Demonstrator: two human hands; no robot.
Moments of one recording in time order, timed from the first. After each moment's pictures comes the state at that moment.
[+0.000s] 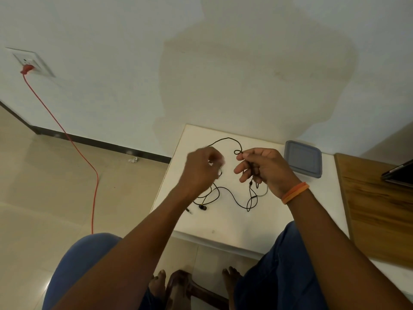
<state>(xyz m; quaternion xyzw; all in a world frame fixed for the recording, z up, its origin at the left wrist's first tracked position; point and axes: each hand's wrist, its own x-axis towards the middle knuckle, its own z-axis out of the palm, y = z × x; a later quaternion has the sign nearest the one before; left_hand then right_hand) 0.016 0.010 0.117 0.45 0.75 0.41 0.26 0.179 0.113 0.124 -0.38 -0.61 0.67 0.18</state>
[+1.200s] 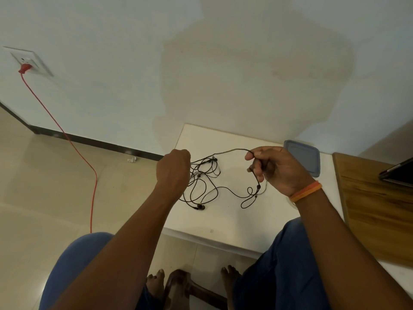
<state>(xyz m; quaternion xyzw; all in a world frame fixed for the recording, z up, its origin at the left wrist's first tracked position) -0.025 -0.002 0.102 0.48 0.87 0.08 0.07 0.196 0.125 0.128 -0.28 -0.56 0.75 0.22</state>
